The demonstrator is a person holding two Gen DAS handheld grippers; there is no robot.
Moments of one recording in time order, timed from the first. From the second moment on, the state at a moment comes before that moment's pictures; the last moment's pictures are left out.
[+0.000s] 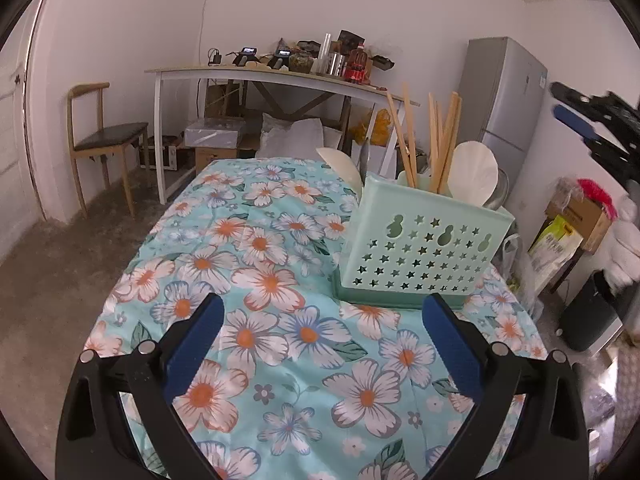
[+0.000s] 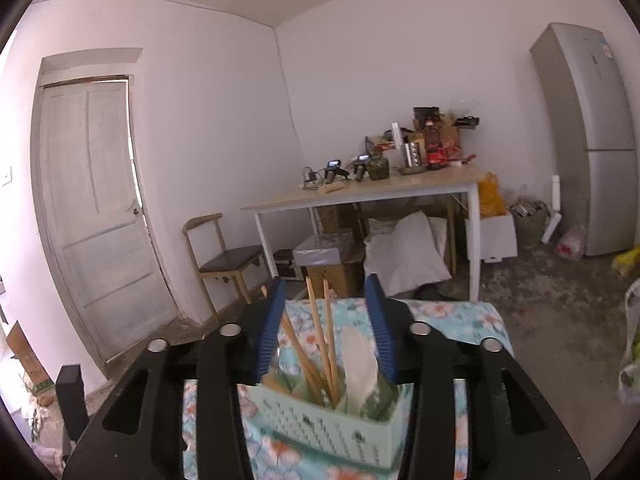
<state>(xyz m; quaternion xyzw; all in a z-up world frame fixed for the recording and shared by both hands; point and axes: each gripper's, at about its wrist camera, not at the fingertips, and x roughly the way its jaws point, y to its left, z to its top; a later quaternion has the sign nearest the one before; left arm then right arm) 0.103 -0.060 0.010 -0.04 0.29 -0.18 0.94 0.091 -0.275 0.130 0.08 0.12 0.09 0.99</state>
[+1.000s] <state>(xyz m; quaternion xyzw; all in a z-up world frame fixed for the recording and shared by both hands) 0.107 -0.098 0.028 0.02 0.30 -0.07 0.95 0.046 -0.235 0.016 0.05 0.31 -0.12 0.94</state>
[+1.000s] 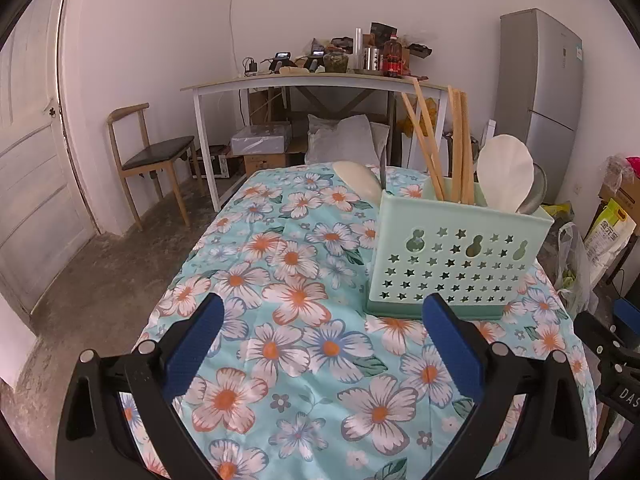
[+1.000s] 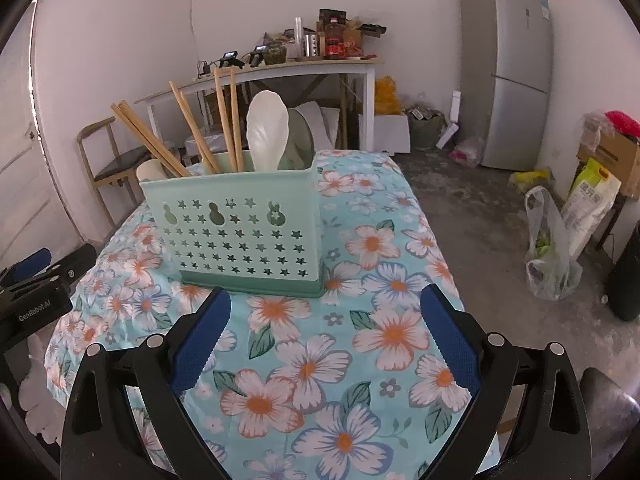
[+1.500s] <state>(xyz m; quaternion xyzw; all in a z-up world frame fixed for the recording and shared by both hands) 0.113 -0.102 0.023 0.02 0.30 -0.06 0.95 0.048 -0.244 0.014 0.04 0.31 -0.15 0.94</state>
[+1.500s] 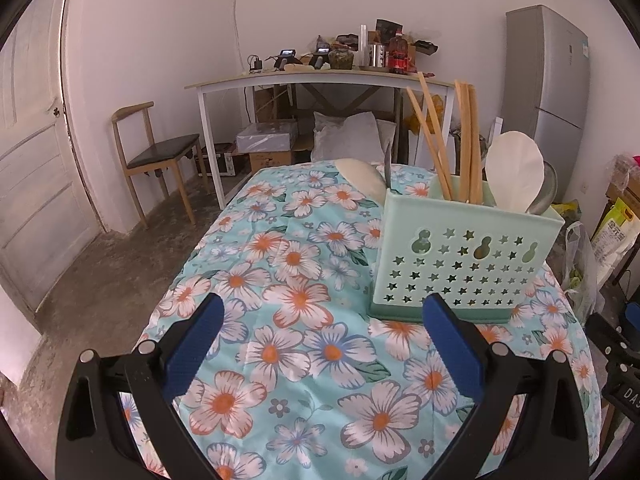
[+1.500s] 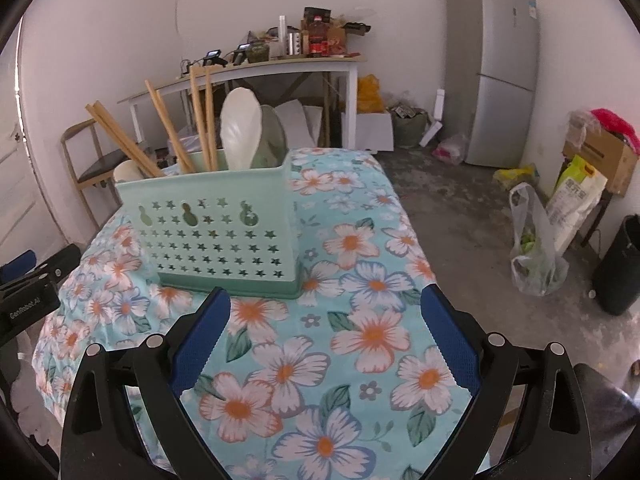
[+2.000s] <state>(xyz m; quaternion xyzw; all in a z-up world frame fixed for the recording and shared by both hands) 0.116 -0.104 0.023 0.02 0.30 -0.03 0.95 0.045 -0.261 0.013 0.05 0.30 -0.19 0.93</state>
